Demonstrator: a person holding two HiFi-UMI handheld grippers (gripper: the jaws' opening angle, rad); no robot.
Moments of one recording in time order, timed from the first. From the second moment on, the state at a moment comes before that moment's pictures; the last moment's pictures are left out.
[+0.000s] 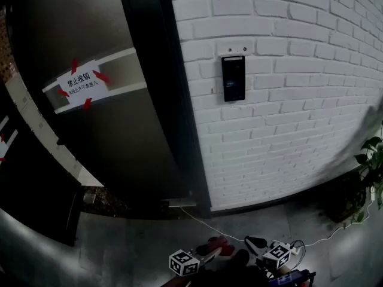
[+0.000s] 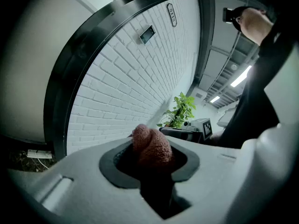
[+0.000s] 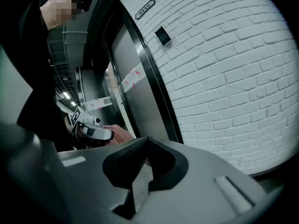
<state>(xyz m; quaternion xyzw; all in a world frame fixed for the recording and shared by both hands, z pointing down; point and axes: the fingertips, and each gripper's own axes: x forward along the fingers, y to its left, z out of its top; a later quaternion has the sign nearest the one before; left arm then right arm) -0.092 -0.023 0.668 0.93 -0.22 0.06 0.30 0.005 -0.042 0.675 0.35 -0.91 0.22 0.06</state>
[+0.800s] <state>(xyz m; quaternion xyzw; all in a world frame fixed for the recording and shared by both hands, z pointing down) -0.031 -0.212 0.501 0.94 -0.33 -0.04 0.11 0.082 -0.165 0.655 0.29 -0.94 0.20 0.02</state>
